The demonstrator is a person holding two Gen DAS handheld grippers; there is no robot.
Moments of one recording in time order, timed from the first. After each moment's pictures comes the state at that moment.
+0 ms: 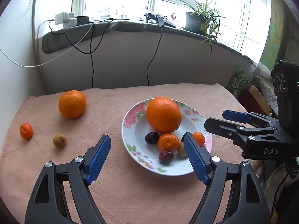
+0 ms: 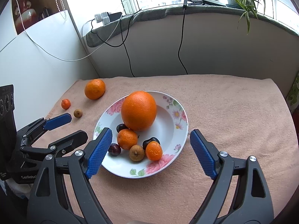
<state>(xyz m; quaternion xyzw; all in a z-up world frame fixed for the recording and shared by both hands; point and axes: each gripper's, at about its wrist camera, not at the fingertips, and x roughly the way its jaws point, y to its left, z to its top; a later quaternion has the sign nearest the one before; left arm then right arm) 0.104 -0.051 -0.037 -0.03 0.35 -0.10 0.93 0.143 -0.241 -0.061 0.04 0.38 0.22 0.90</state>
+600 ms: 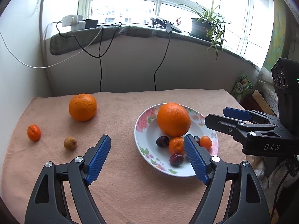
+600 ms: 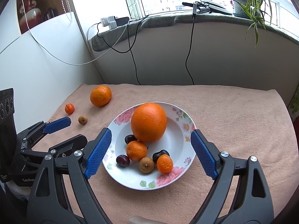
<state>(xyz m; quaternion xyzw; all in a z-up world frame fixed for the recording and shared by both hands) 0.101 -0.033 -0.032 -0.04 0.34 -0.09 0.94 0.150 -0.220 -0.050 0.03 0.37 0.23 0.90</state>
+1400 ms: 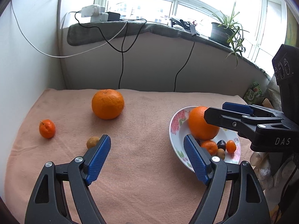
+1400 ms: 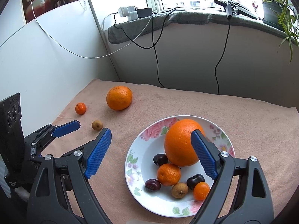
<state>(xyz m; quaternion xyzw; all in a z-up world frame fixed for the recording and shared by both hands) 0.114 0.022 -0.044 -0.06 0.35 -0.05 0.93 0.184 -0.151 -0.042 0.00 0.38 0.29 0.88</state>
